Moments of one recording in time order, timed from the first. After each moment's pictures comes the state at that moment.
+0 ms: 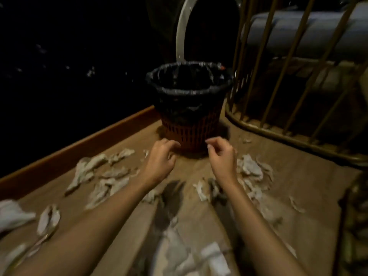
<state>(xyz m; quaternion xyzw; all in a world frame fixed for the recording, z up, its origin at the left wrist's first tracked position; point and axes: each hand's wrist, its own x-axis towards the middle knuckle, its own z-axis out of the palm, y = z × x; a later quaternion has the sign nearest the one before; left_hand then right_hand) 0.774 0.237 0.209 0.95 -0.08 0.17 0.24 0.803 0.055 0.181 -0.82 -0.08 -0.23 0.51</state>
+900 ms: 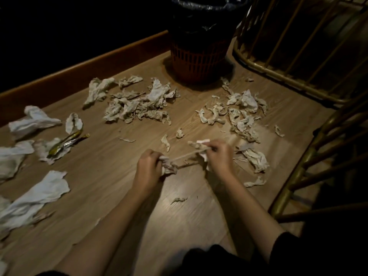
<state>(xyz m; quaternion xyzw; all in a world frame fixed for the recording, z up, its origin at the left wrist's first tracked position) 0.522 0.231 0.104 0.93 0.09 0.08 0.34 0.598 0.045 0.109 -0.88 0.02 0.03 0.48</state>
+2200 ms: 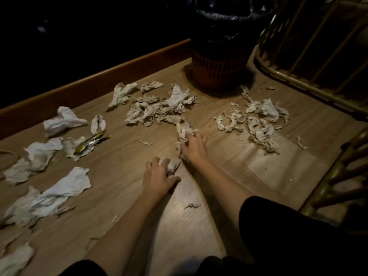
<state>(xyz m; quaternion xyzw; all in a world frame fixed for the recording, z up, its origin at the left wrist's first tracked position) 0.516 0.251 0.084 0.96 0.19 -0.06 0.21 0.637 0.154 0.080 -0.94 -0.12 0.07 0.30</state>
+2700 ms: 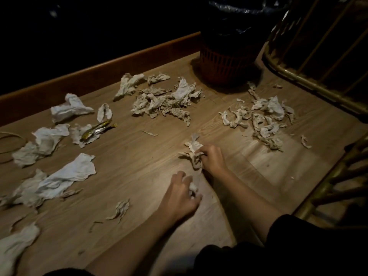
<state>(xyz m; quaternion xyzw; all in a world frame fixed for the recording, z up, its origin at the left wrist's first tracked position) 0.458 0.189 0.078 0.95 0.09 -0.03 0.31 0.604 0.098 0.071 -0.93 -0.19 0.08 0.32</state>
